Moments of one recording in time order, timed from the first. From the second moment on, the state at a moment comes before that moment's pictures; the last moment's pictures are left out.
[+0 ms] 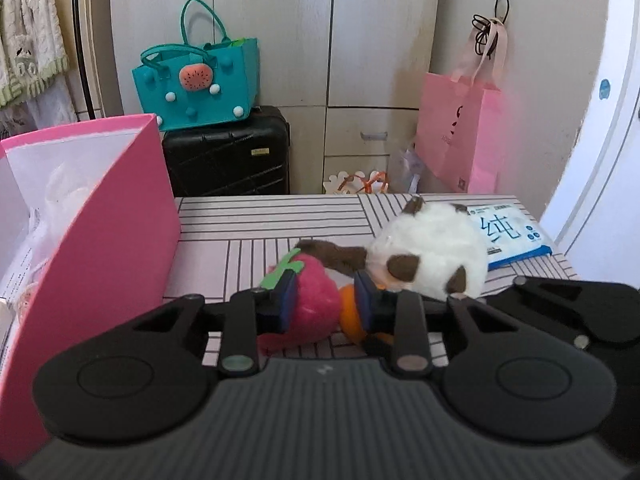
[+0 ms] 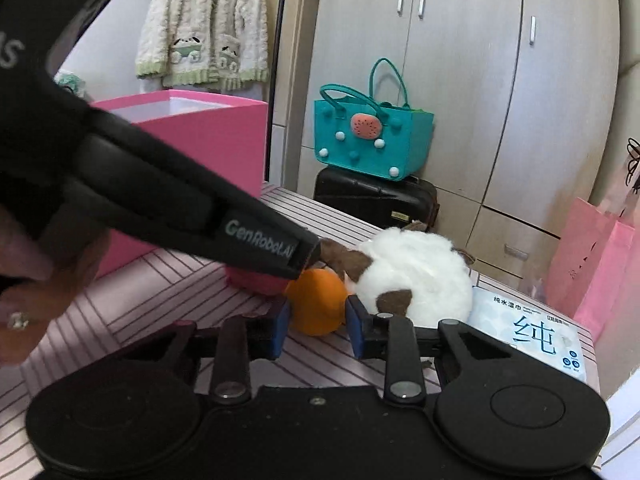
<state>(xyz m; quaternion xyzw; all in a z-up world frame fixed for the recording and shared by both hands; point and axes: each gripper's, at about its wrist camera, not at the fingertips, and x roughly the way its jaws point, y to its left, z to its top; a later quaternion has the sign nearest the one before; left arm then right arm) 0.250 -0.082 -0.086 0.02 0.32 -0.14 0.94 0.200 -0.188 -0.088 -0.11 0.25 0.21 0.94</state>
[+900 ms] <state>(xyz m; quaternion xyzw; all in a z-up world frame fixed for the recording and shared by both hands) 0.256 -0.085 -0.102 0.09 0.30 -0.09 0.95 0.169 -0.207 -0.078 -0.05 0.28 0.18 0.94</state>
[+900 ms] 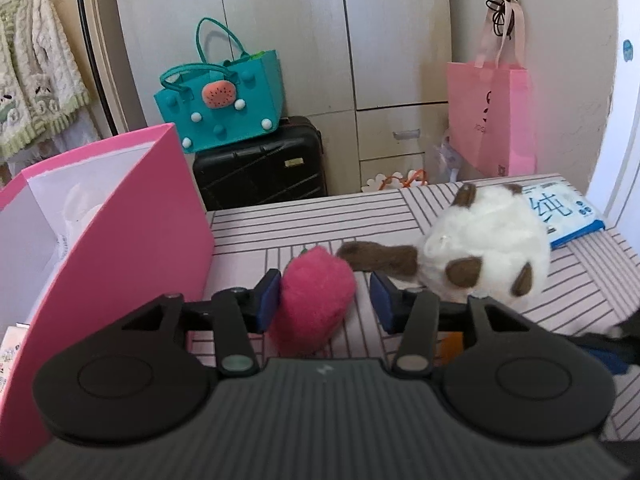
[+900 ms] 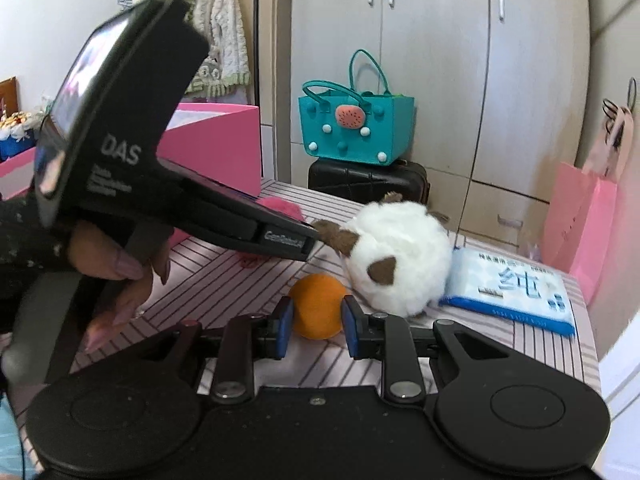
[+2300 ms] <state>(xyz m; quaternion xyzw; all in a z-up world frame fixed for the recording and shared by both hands) 0.213 -0.056 -0.114 0.01 0.30 -0.16 0.94 0.146 -0.233 -0.086 0.09 0.30 0.15 0.94</state>
